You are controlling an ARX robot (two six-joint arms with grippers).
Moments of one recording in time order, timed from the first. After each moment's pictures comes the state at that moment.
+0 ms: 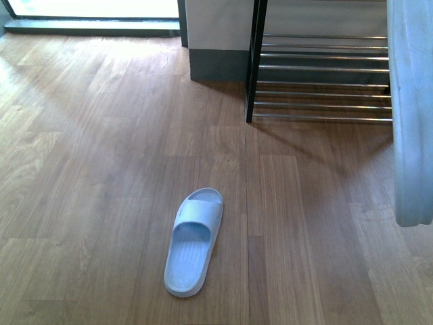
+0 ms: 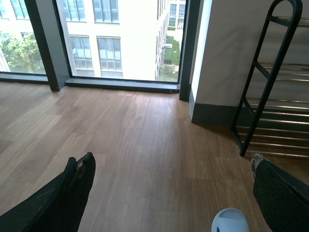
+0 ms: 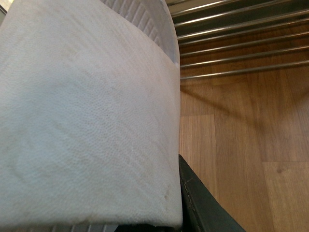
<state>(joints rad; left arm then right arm) 0.00 0.02 0.01 0.00 0.00 -0.01 0.19 1.42 0.42 0.63 -0.05 0.32</state>
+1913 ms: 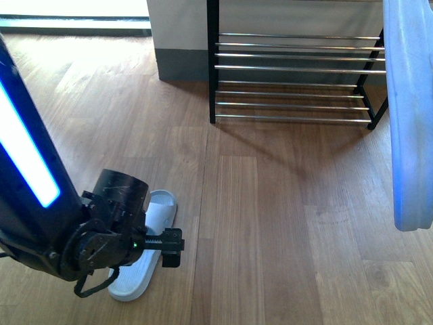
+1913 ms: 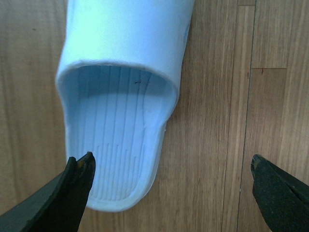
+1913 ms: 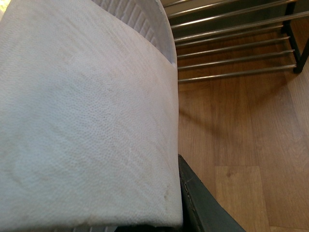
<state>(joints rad) -0.33 2.72 1.06 0.56 -0.02 -0.29 0.18 1.42 0.42 0.63 -0.05 0.32</state>
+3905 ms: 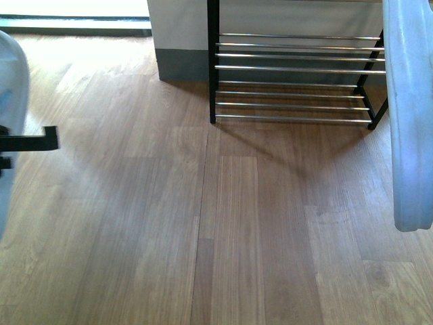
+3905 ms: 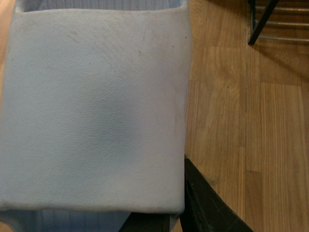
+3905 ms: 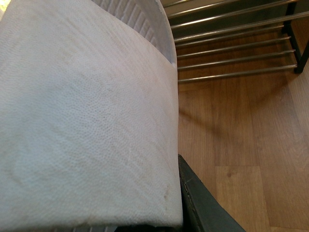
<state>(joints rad) -0.29 1.48 0.44 0.43 -0.33 -0.17 0.18 1.42 0.42 0.63 -0.05 0.32</state>
